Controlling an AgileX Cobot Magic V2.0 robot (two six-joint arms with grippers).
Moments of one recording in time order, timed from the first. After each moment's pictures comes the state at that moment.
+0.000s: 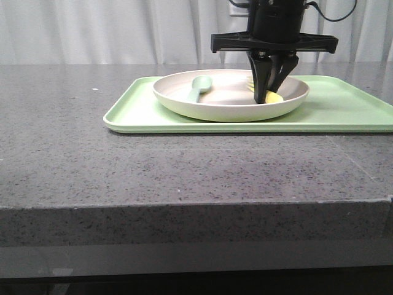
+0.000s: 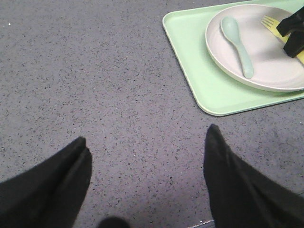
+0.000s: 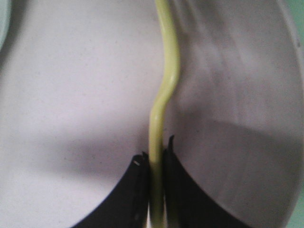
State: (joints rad) left arm -0.43 0.73 -0.97 0.15 0.91 -0.18; right arm 0.38 2.08 -1.94 -0.01 1.24 0.35
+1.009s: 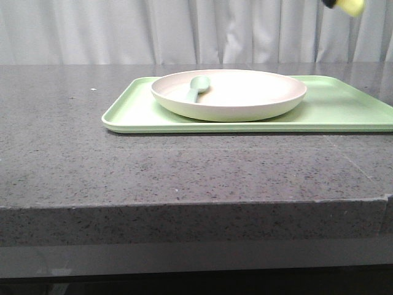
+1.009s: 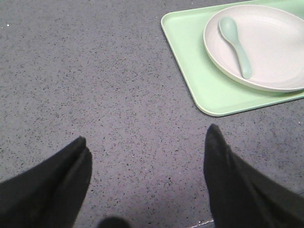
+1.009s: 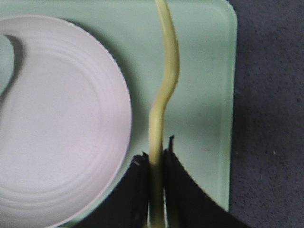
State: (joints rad) left arm -0.43 0.73 -0.97 0.15 0.91 -0.18; right arm 0.19 1.76 -1.87 -0.01 1.25 0.23
